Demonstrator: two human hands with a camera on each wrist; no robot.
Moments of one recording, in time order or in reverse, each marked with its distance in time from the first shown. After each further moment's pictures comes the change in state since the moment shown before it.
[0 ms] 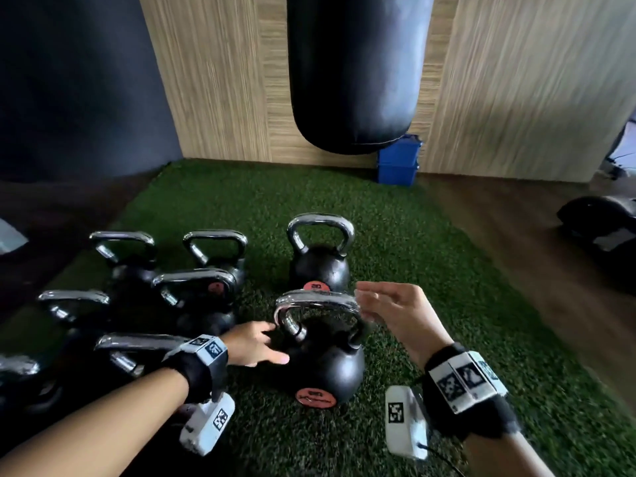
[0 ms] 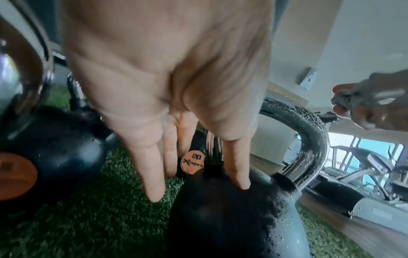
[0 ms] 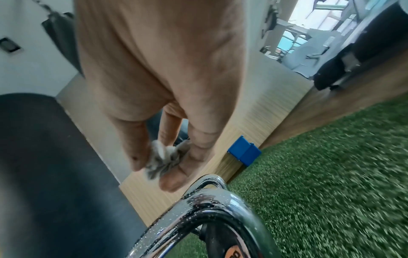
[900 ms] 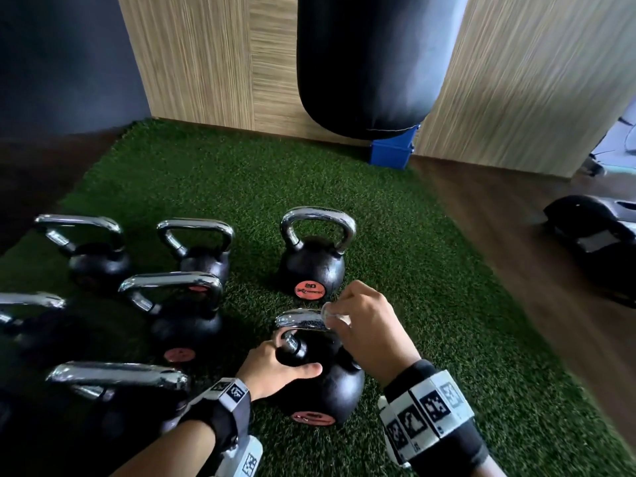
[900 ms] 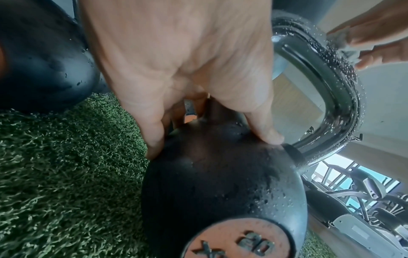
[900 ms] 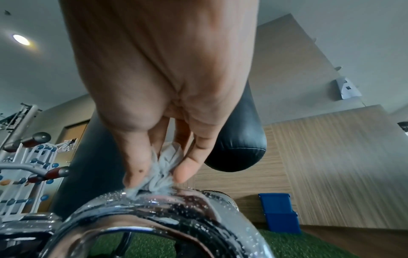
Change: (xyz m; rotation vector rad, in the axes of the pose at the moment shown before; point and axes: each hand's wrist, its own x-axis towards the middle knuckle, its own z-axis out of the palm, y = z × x) left_hand 0.027 0.007 0.035 -0.042 0.127 0.103; right_hand 0.034 -0.027 0.067 -0.939 -0.131 -0.305
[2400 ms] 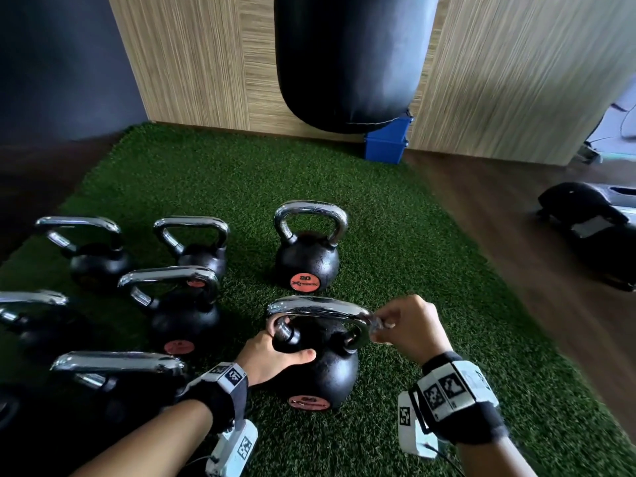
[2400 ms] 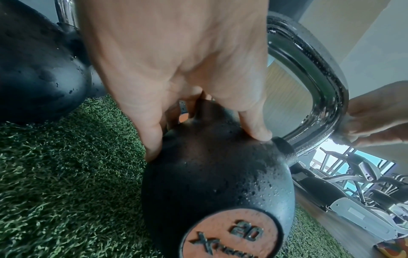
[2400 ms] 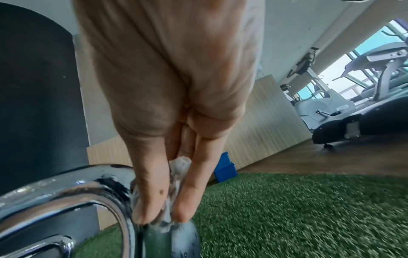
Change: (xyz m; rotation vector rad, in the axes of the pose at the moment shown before) left_hand -0.012 0.013 0.000 0.061 0.008 -0.061; right_hand -0.033 0.093 0.001 0.246 -0.027 0.382
